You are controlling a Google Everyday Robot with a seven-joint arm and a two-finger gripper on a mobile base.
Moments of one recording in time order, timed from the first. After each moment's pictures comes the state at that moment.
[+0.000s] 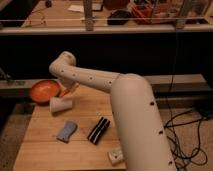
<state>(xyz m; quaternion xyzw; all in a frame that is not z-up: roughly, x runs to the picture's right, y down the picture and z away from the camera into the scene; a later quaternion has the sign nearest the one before) -0.204 -0.022 0.880 -0.16 -0.13 -0.35 0.92</state>
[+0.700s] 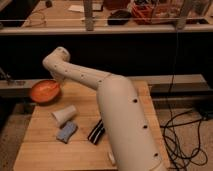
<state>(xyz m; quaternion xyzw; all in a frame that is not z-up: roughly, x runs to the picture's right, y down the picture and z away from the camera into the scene) -0.274 -0.059 0.902 -0.10 -0.19 -0.37 0.90</state>
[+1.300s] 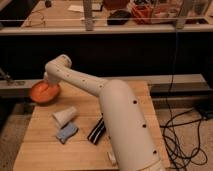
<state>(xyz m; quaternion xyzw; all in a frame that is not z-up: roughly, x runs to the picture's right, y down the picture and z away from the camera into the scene) -0.350 -0.049 0.907 -0.02 -0.31 -0.39 0.87</state>
